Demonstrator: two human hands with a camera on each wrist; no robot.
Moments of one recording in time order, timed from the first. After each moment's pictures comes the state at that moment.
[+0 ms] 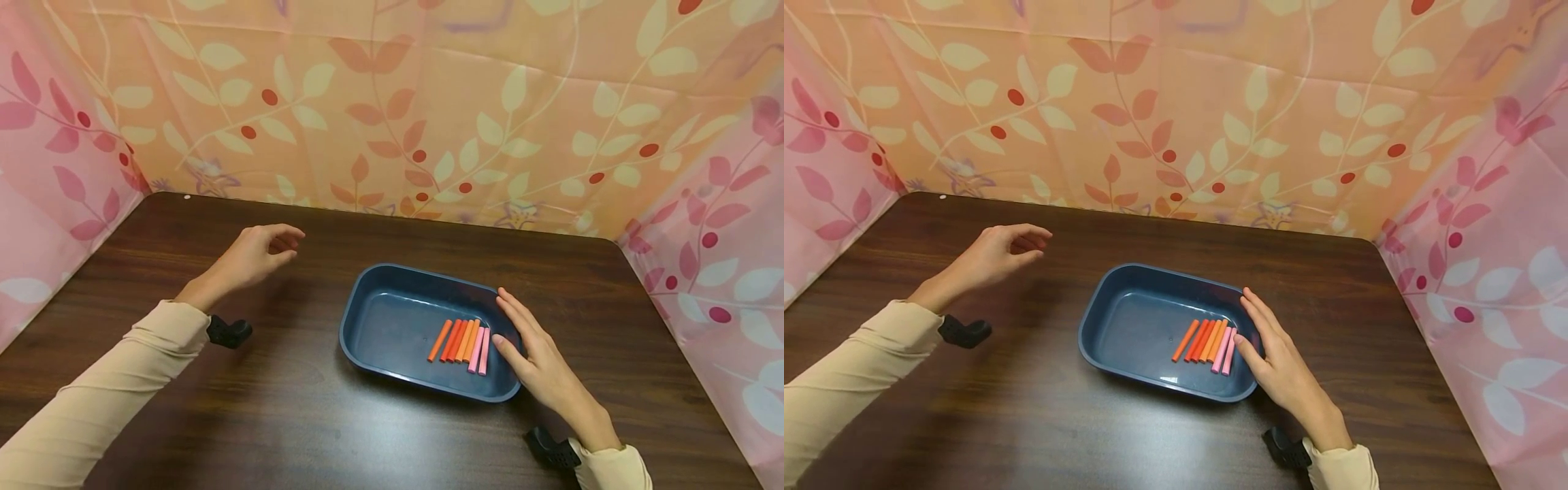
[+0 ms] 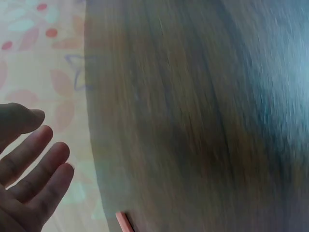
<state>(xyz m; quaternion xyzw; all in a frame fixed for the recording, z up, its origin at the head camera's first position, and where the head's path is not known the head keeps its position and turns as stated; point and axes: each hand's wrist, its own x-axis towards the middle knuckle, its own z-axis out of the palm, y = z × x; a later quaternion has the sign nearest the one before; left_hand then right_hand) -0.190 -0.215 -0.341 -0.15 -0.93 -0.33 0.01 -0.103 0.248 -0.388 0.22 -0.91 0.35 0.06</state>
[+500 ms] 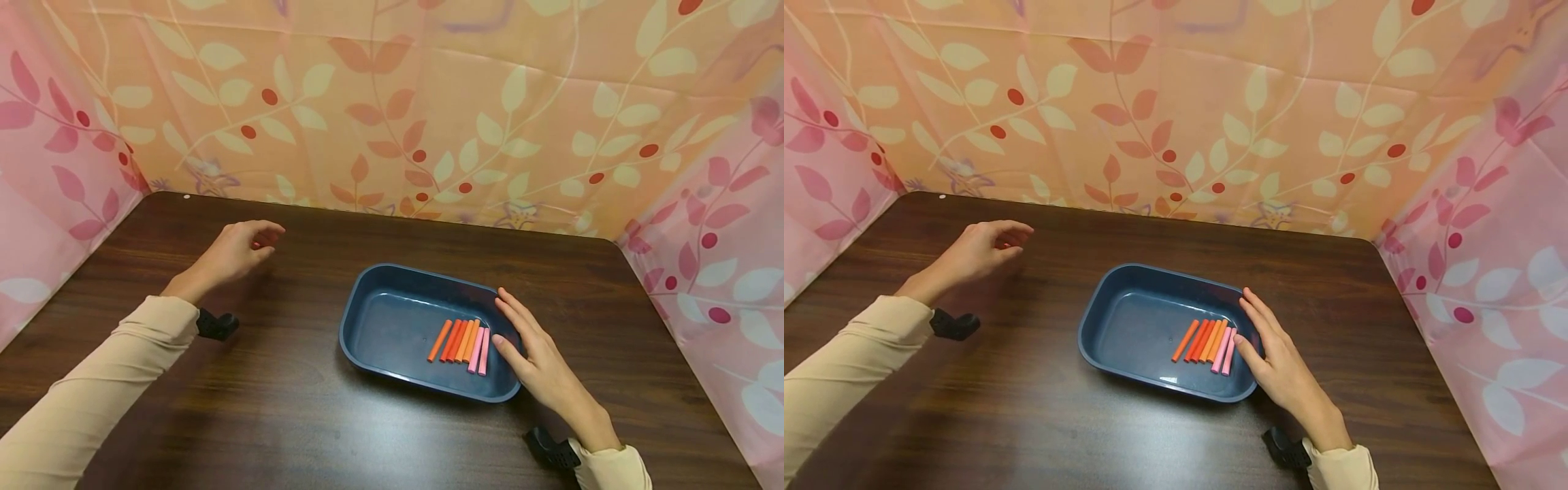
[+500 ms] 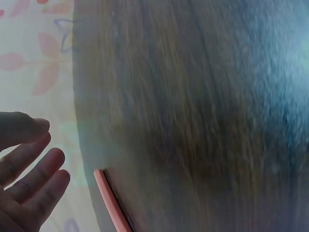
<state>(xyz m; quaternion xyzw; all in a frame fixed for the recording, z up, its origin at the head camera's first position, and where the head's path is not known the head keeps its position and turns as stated) -0.199 -0.244 -0.348 -0.14 -0.94 -0.30 0.01 -0.103 0.248 -0.388 0.22 -0.91 0.34 0.06</state>
